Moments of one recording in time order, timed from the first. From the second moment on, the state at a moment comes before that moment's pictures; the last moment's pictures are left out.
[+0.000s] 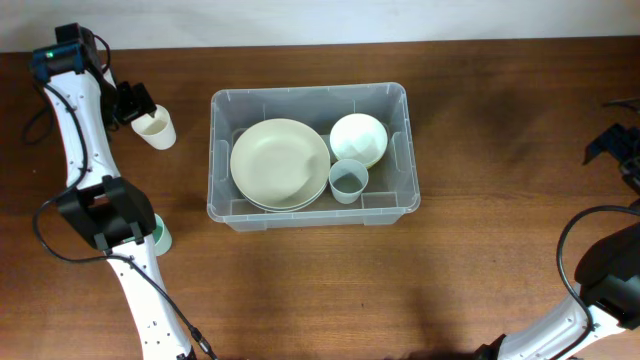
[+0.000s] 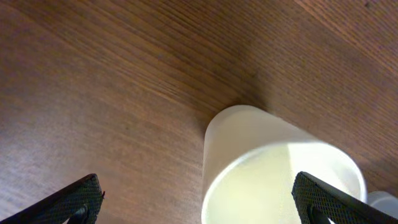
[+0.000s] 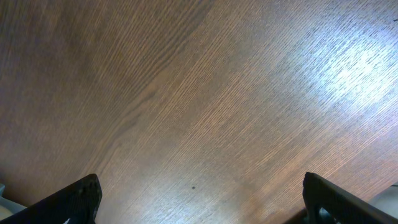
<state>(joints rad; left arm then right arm) 0.30 2.72 2.88 -1.57 0.05 -0.22 -0.64 2.02 2.04 -1.55 -0.02 0.31</state>
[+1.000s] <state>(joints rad) 0.29 2.70 3.09 -1.66 0.07 -0.24 -0.64 2.02 2.04 -1.55 -0.02 0.31</state>
